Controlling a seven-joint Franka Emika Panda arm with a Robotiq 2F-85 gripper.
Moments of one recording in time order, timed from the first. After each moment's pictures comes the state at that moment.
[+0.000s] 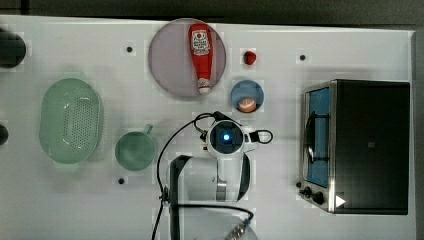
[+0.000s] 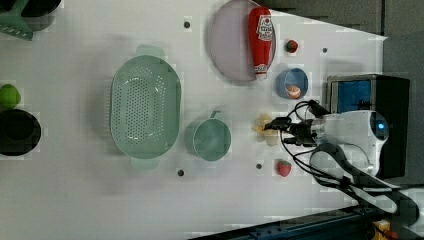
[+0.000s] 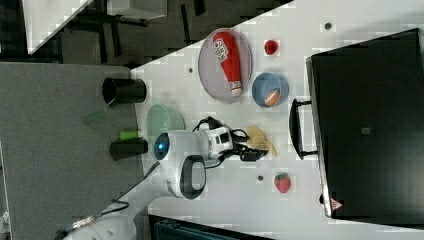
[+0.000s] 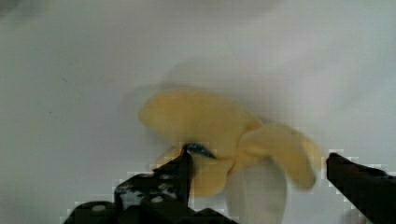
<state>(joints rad) 0.03 0.34 -0.06 -2.46 -0.01 1.11 -0.27</state>
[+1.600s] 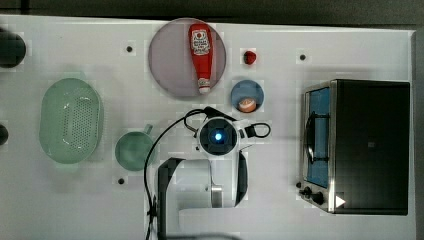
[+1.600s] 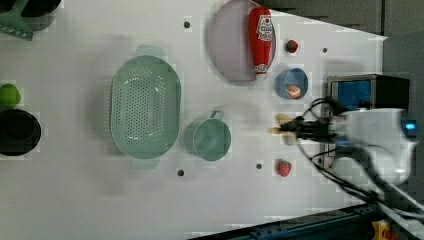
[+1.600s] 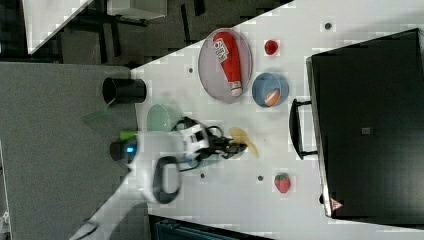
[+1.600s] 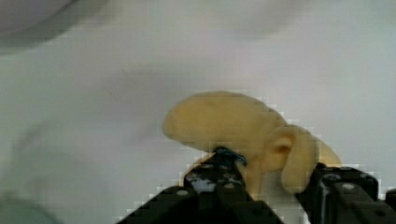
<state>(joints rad) 0.04 0.09 -0.05 -2.45 -0.05 0.87 -0.29</state>
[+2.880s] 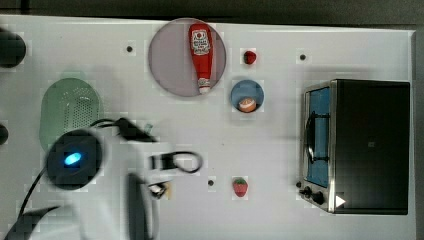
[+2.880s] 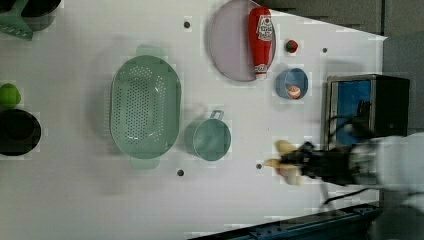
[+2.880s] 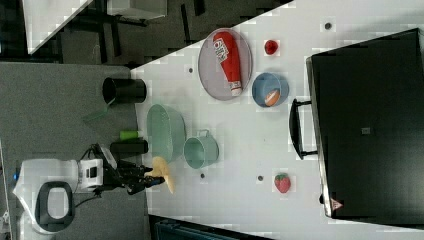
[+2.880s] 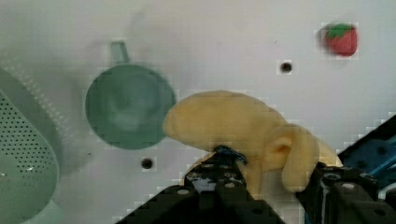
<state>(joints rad) 0.06 -0.21 0.33 -2.28 0.09 0.35 0.18</state>
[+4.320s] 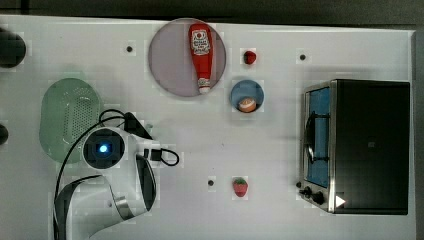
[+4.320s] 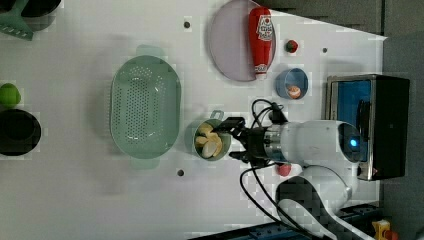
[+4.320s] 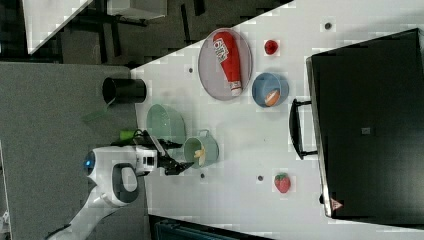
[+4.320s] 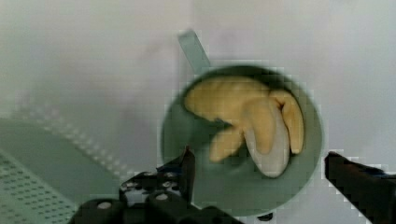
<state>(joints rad) 0.08 0.17 0.37 -2.39 0.11 0.96 0.46</state>
